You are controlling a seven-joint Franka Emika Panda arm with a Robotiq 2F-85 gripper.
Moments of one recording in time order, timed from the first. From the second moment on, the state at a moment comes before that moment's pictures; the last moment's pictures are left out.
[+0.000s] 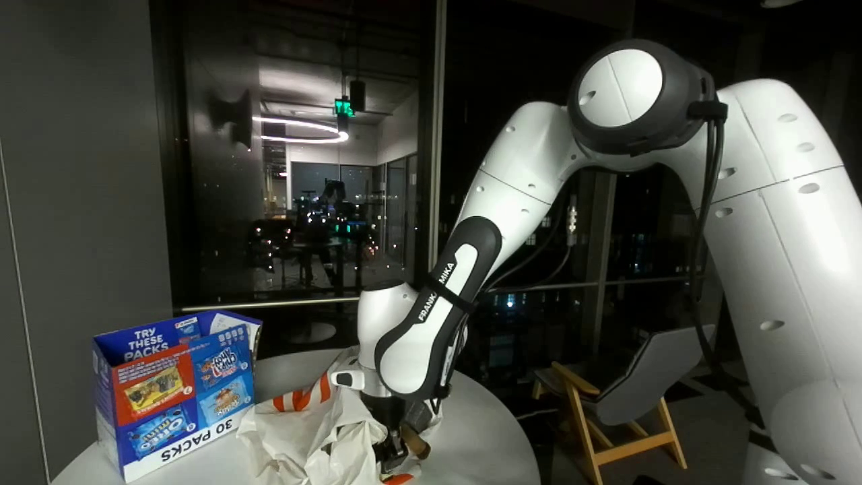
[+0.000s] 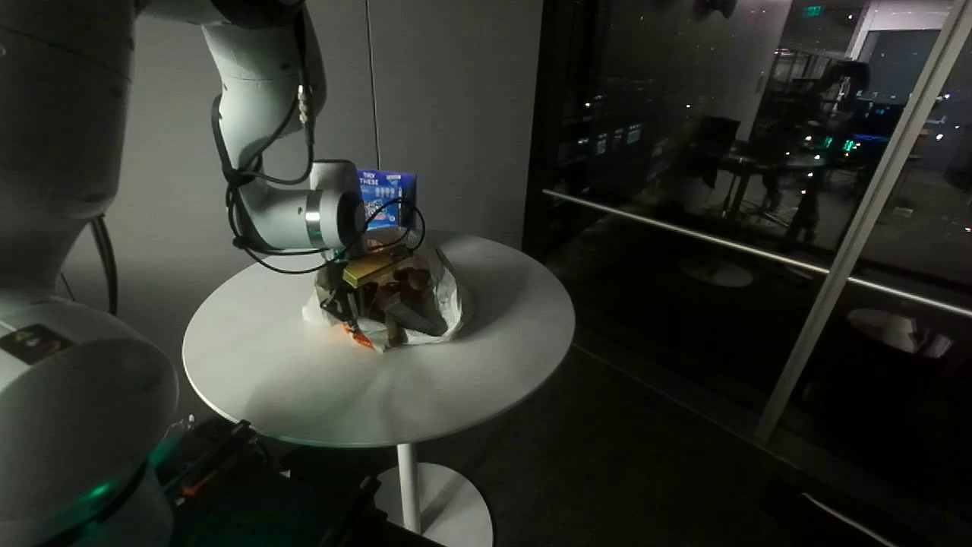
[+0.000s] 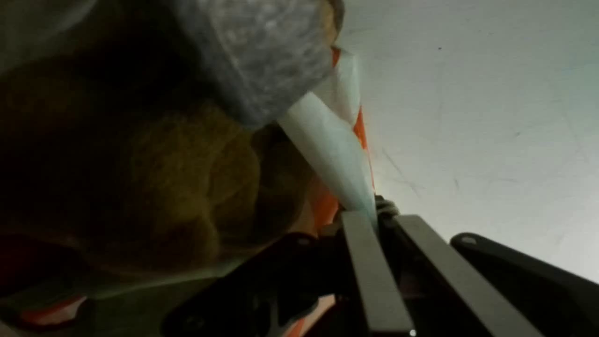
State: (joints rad) arm 0.06 0.40 0.22 -2.30 -0.28 2.68 -0.88
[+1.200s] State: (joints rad) arm 0.24 0.06 0.20 -2.42 -0.75 2.14 -0.02
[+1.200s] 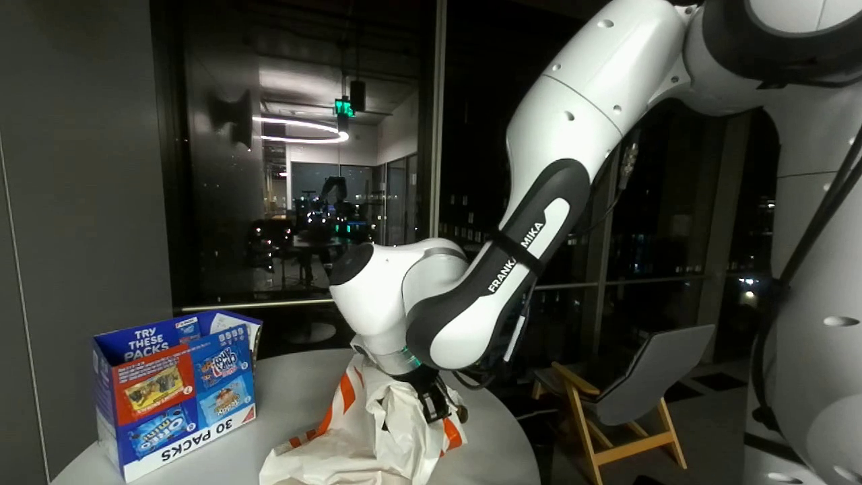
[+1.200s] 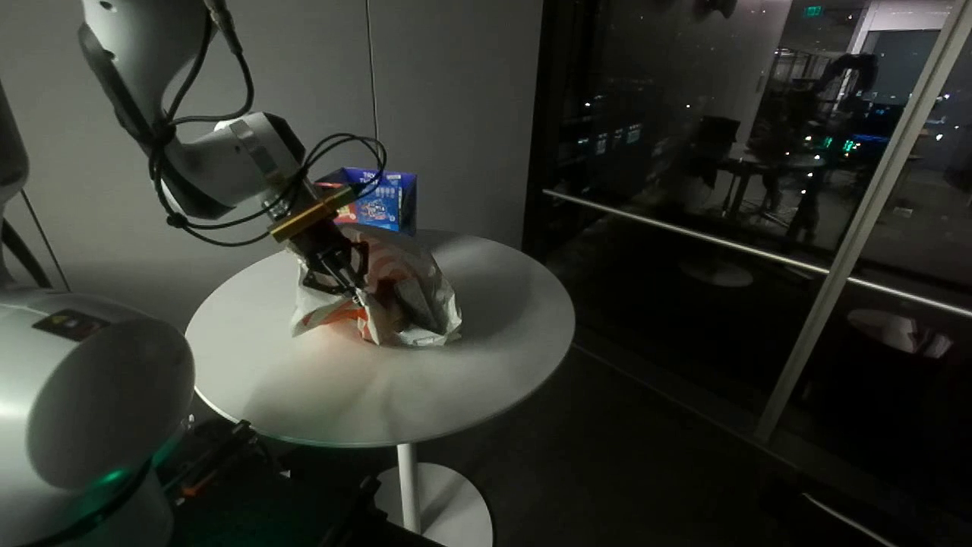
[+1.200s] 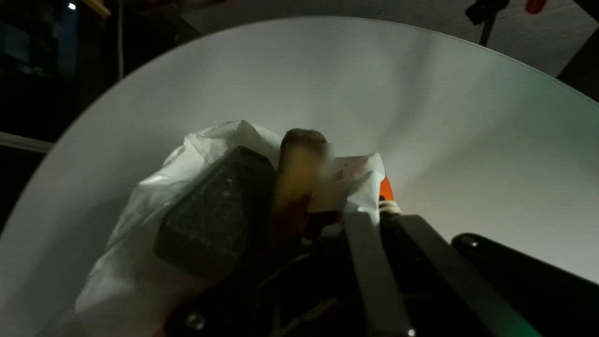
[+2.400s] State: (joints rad) arm 0.35 0.08 0.34 -2.42 -1.47 1.83 0.53
